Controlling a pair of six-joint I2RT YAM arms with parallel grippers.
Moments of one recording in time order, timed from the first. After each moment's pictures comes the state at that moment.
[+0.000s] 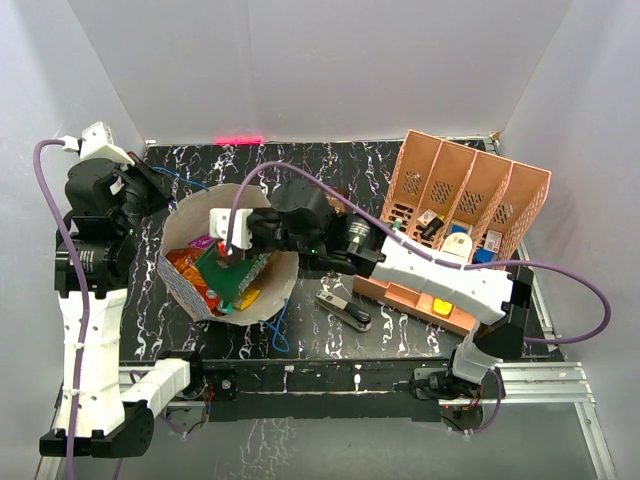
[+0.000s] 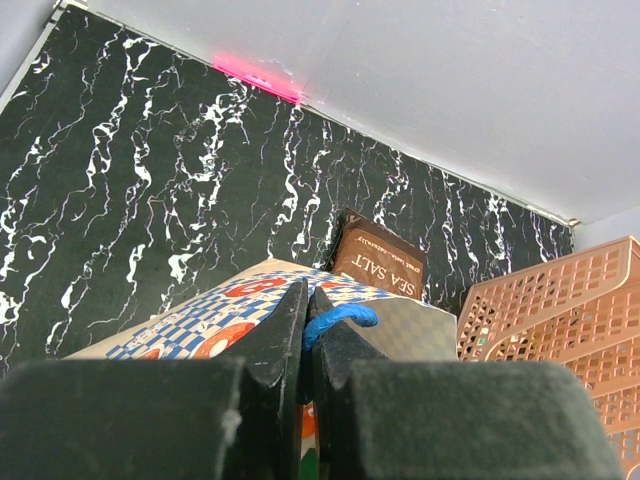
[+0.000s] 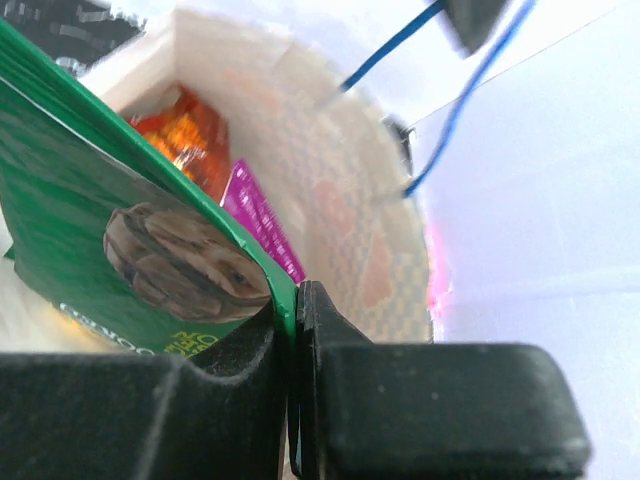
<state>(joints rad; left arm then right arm) -0.04 0.98 1.50 -0.80 -0.03 -0.47 1.16 1.64 1.73 -0.39 -0.07 -0.75</state>
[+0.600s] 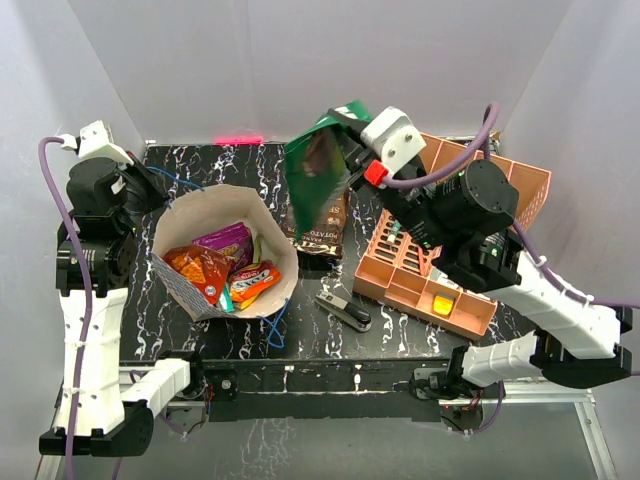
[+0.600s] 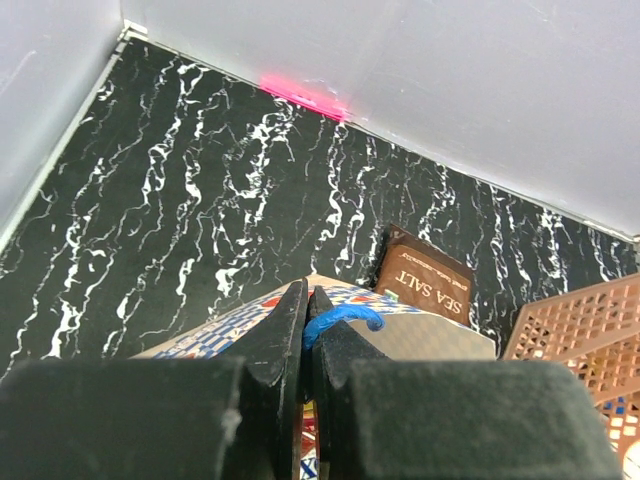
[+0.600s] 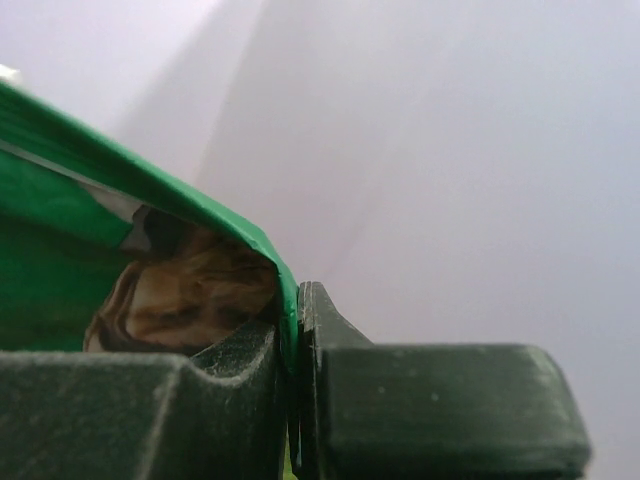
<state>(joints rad) -0.04 0.98 1.49 -0.79 -0.12 -0.40 1.15 1.27 1.78 -0.06 0.29 -0.66</state>
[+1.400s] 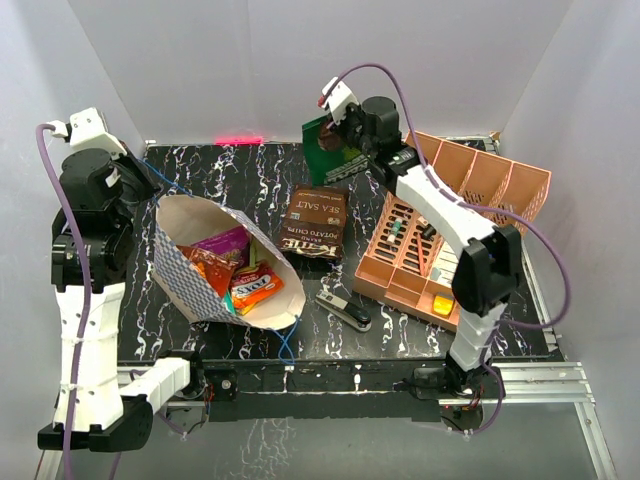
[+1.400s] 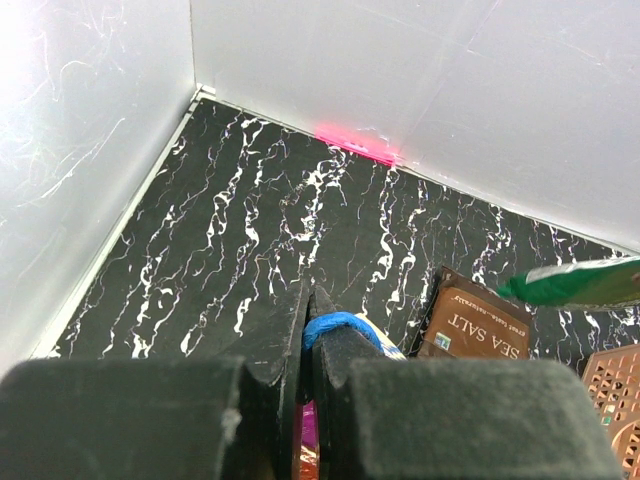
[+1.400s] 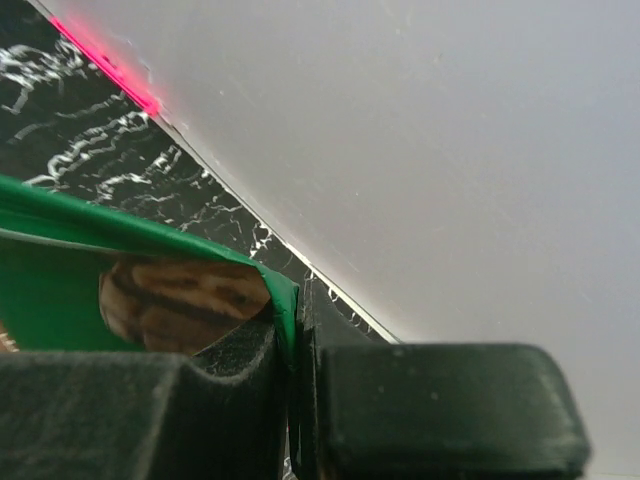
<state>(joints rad) -0.04 1.02 1.57 -0.77 -0.26 -0.27 0.49 1.78 1.70 -0.03 0.00 -0.53</state>
